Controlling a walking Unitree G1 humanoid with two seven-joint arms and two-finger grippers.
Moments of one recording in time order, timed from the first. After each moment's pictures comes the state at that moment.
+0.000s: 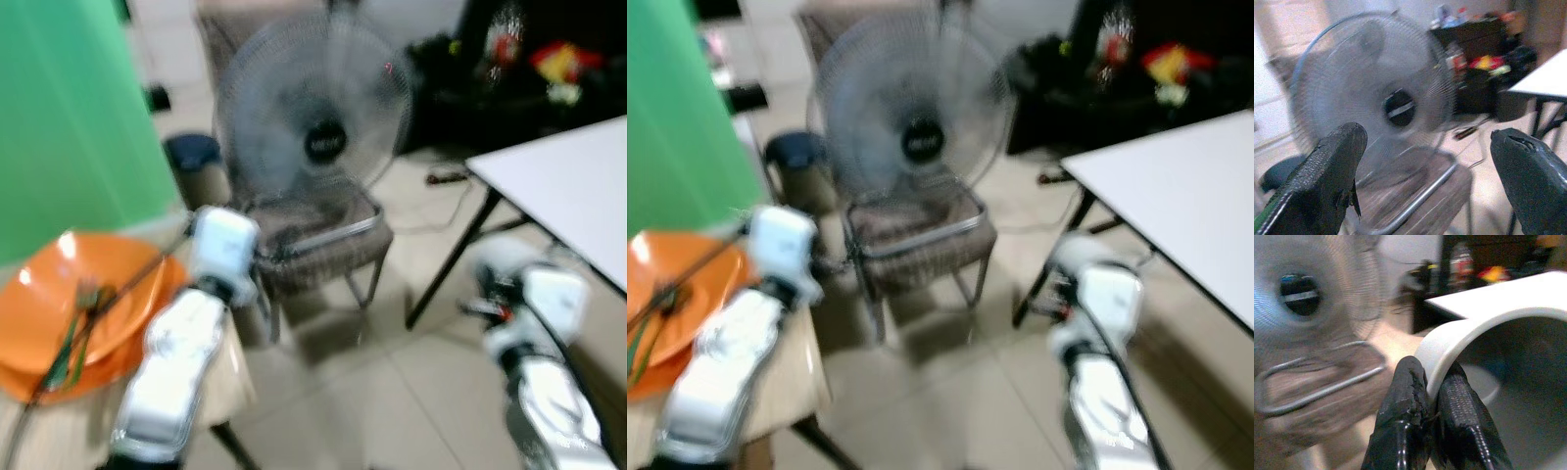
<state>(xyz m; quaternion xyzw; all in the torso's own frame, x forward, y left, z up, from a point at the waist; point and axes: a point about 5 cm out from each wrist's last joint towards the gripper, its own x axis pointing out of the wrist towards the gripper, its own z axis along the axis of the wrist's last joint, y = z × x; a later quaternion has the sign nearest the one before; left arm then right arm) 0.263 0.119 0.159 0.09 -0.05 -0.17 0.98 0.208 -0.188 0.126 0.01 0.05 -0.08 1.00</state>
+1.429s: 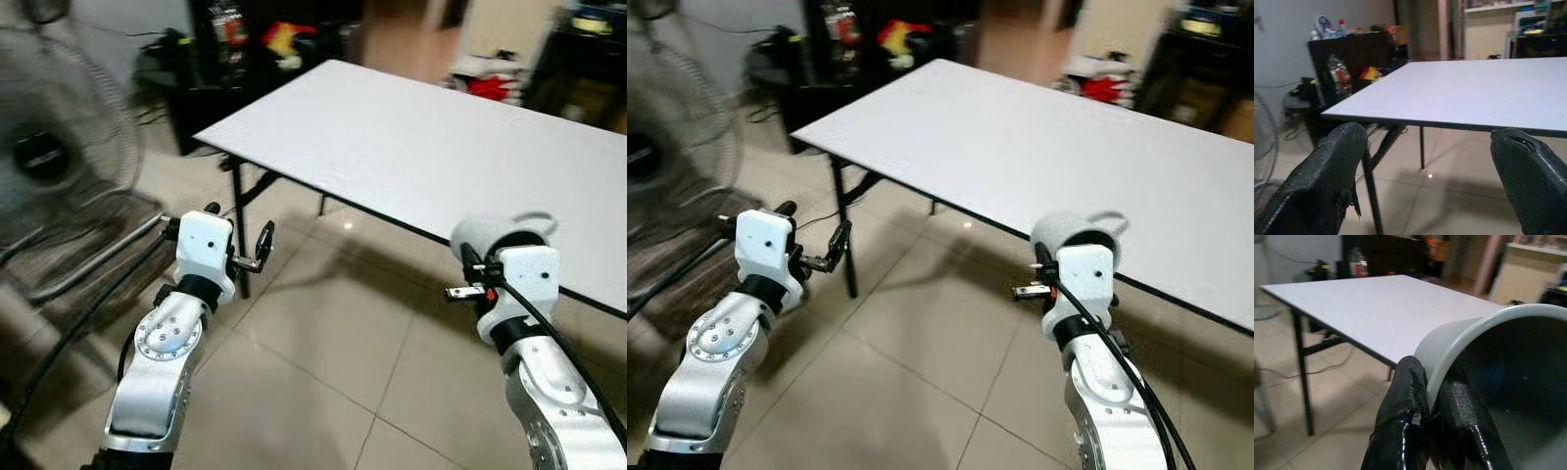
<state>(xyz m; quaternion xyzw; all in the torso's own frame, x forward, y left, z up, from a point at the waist) 0.270 0.150 0.148 0.08 -0.03 -0.11 0.99 0.230 -0.177 0.143 -0.06 0.03 0.03 1.00</state>
